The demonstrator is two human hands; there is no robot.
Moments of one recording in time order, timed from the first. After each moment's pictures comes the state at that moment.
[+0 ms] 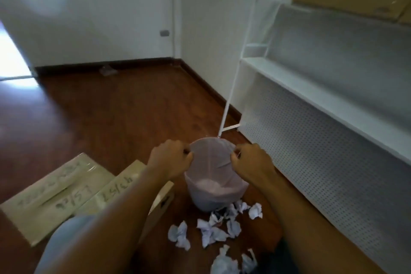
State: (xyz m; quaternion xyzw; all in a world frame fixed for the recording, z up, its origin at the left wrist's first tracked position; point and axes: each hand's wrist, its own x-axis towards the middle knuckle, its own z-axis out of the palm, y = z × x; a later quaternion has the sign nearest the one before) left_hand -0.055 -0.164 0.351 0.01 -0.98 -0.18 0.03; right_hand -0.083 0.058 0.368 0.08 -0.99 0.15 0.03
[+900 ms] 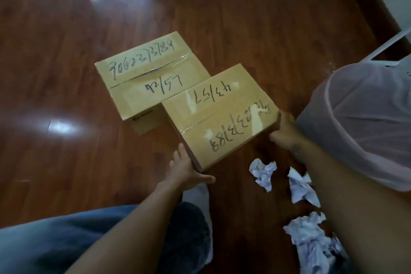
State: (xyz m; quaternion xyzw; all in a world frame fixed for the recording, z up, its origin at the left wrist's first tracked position) left_hand 0.104 -0.331 0.002 0.39 -0.78 -0.45 -0.20; right_hand -0.131 -0.152 0.057 0.11 -0.92 0.24 -0.30
